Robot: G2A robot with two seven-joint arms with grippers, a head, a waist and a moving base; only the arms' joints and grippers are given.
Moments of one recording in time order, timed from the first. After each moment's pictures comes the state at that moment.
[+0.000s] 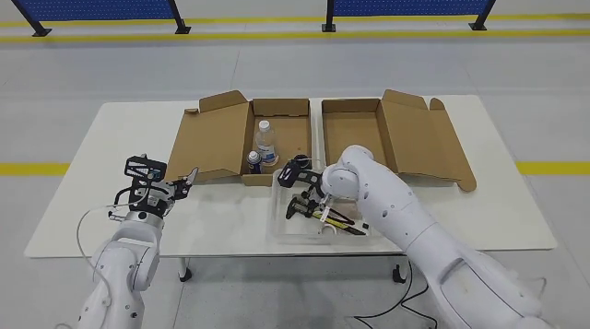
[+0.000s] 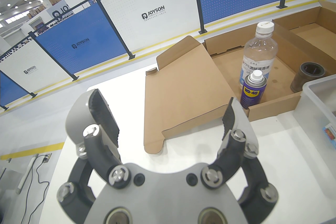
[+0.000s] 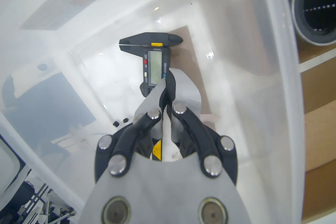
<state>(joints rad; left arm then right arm) 1.61 -1.29 -1.72 -1.83 1.56 -0.18 -0.15 -0.59 -1.50 0.63 -0.84 -0.90 -0.52 1.03</state>
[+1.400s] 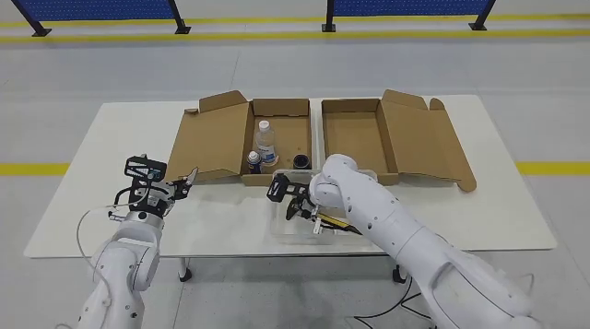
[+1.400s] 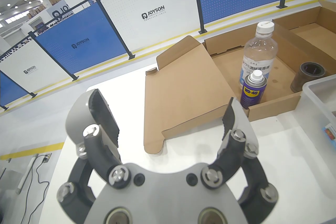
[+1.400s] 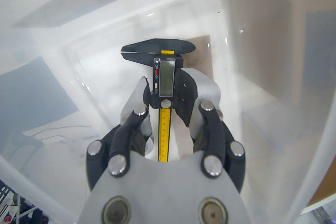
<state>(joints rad) 1.61 -1.29 -1.72 -1.83 1.56 -0.18 -0.15 -0.59 -1.54 0.53 -0.85 -1.01 -0.54 1.01</state>
